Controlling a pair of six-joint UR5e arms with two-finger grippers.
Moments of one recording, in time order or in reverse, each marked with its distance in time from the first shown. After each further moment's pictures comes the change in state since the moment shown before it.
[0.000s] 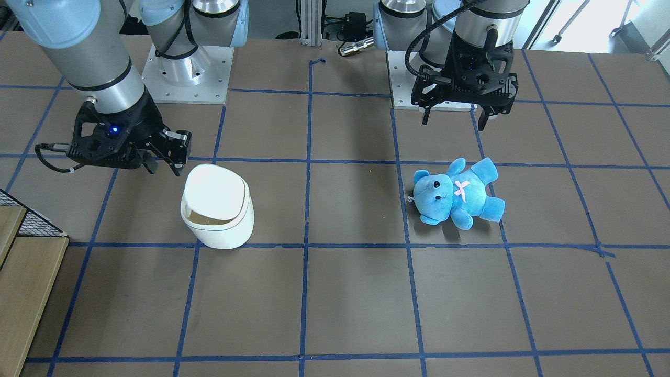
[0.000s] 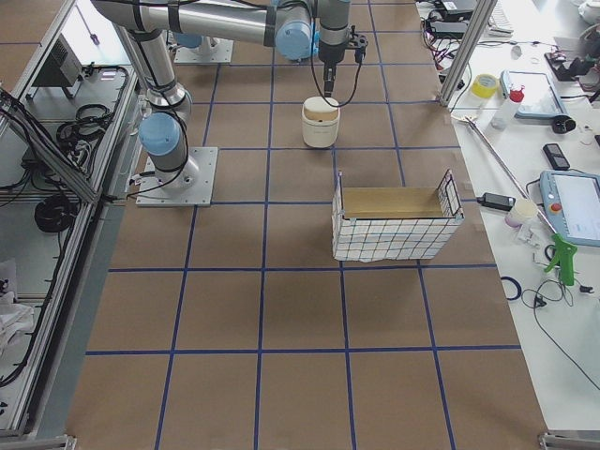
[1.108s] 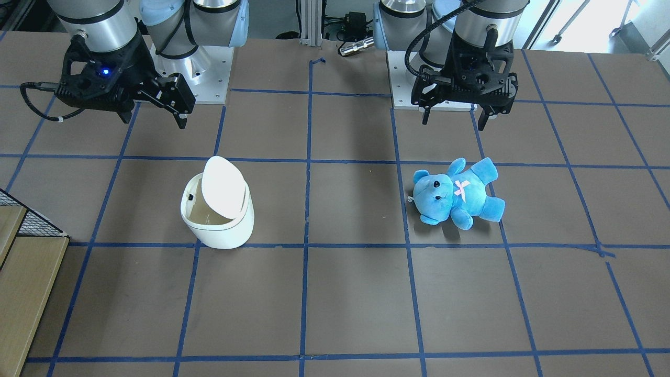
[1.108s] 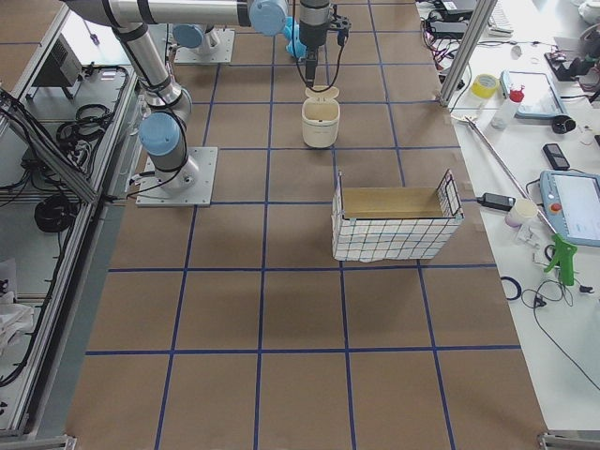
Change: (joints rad) left arm 0.000 0.000 0.000 0.000 0.000 0.000; right arm 0.003 -0.104 -0.010 0.152 -0.034 0.000
